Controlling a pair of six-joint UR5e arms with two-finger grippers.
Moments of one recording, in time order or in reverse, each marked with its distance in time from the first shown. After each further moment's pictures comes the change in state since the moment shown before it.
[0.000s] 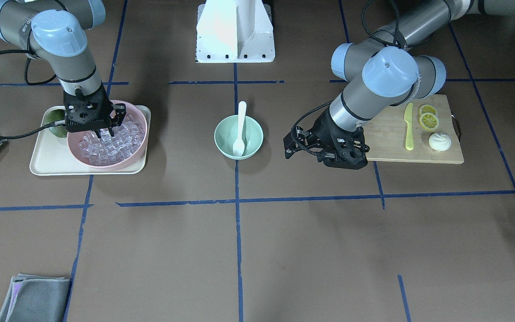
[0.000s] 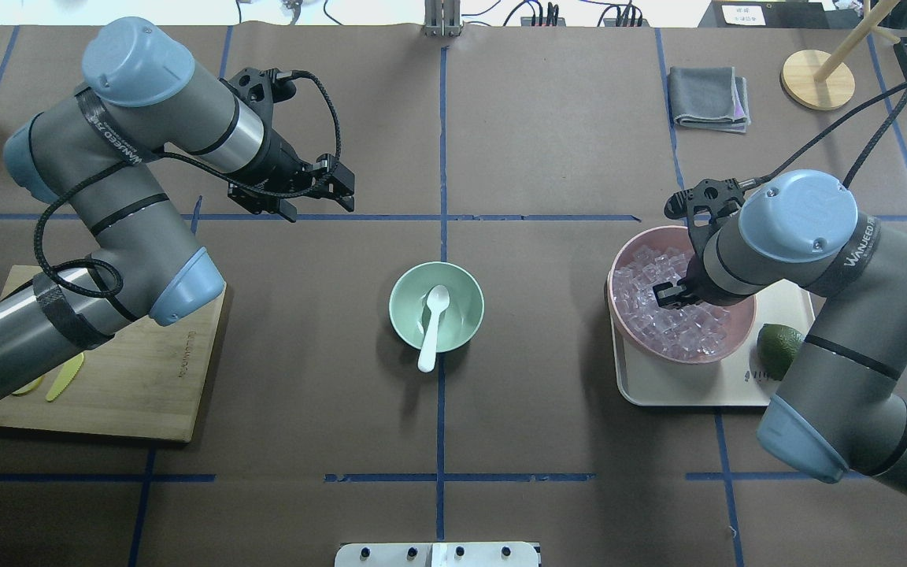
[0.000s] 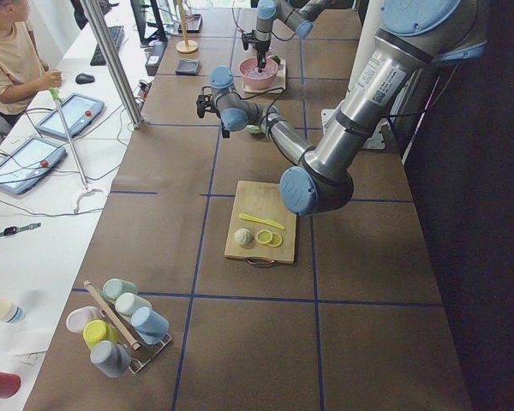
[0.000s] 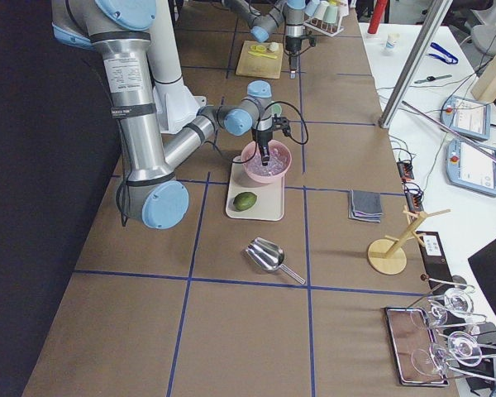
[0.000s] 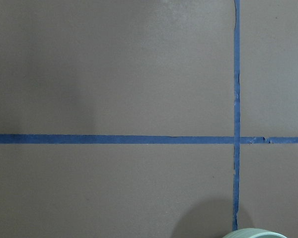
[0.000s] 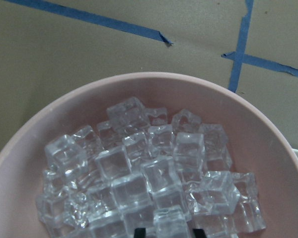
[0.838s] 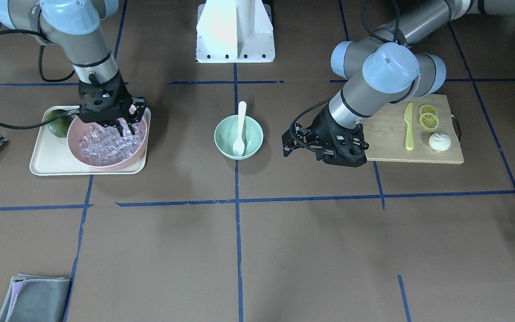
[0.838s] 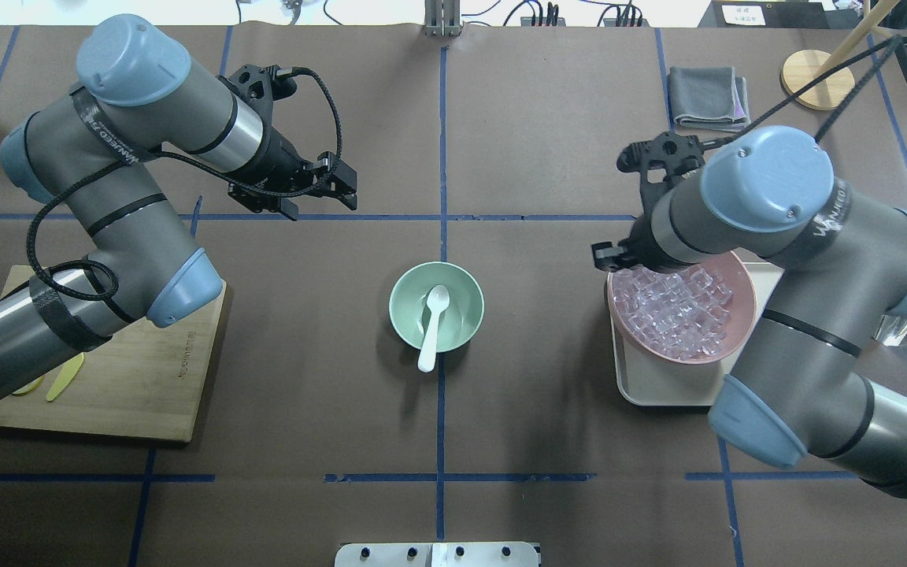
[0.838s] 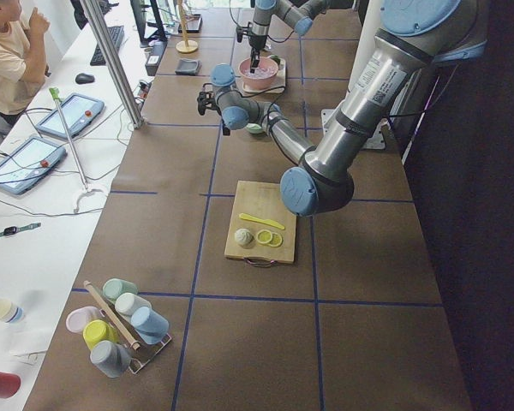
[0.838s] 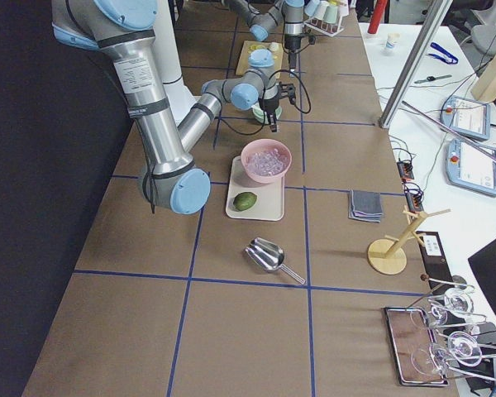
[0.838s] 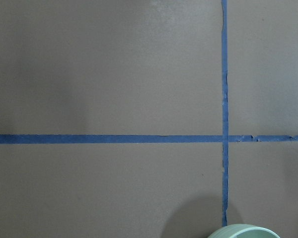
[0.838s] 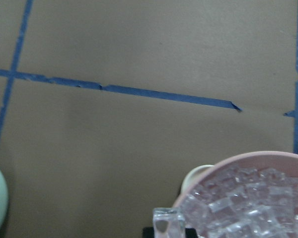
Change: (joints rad) left arm 0.000 0.011 -0.031 -0.004 0.002 -0.001; right arm -0.014 0.213 0.016 0.000 -0.008 0.232
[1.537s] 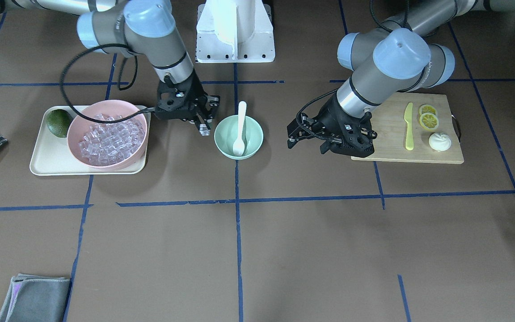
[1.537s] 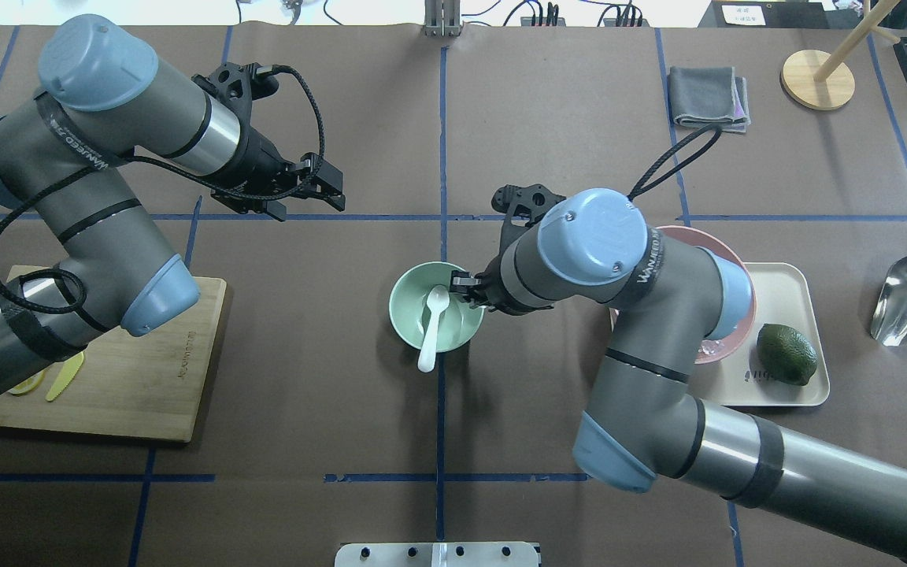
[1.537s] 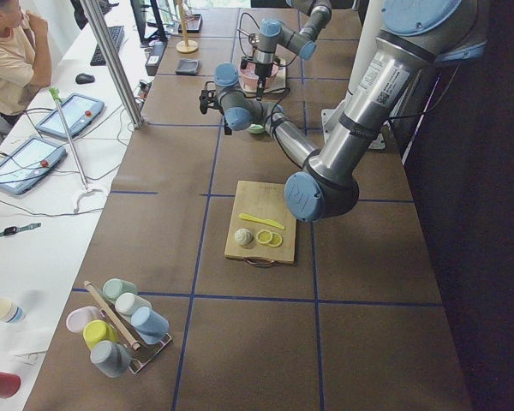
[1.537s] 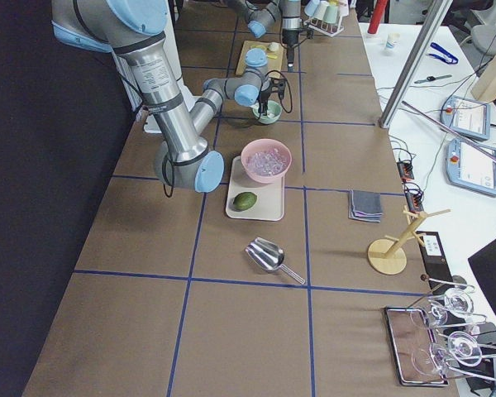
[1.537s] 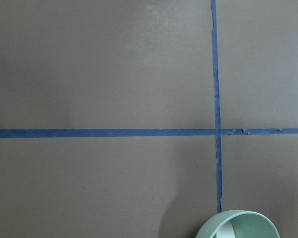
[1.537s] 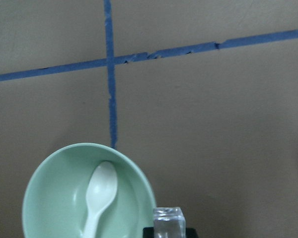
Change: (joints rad) left arm -0.010 0.046 -0.059 -0.019 -0.002 0.001; right arm -0.151 0.177 -0.258 0.255 -0.008 0.338
